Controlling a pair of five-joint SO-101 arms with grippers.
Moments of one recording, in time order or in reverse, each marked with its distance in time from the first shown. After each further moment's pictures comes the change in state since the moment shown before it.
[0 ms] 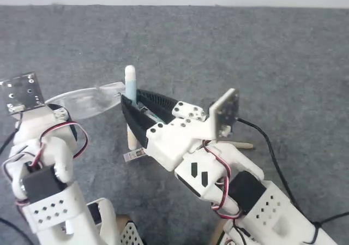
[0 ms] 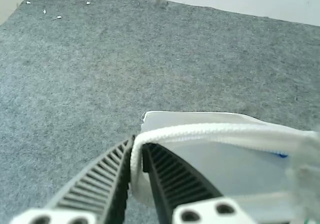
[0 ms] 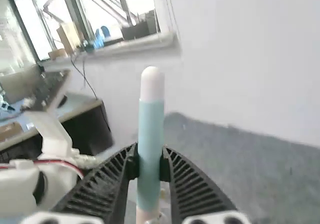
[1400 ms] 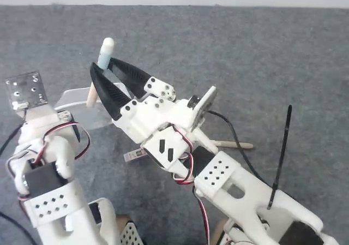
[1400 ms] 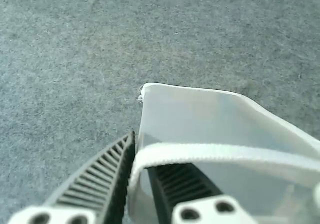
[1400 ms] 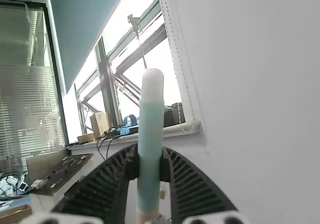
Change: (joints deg) left arm 0.1 0.8 2.5 0.0 0.0; right arm -0.1 30.2 0.1 -53.2 0.2
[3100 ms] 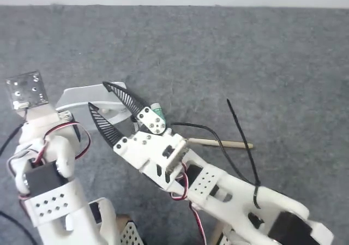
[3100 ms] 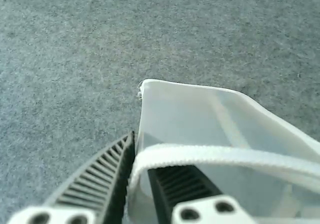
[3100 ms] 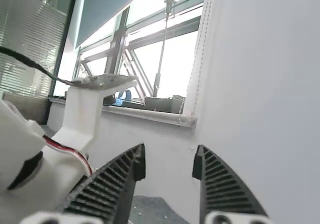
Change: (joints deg) left arm 0.1 0.1 0.1 0.0 0.0; right arm -6.0 6.6 14.2 -21.5 25.2
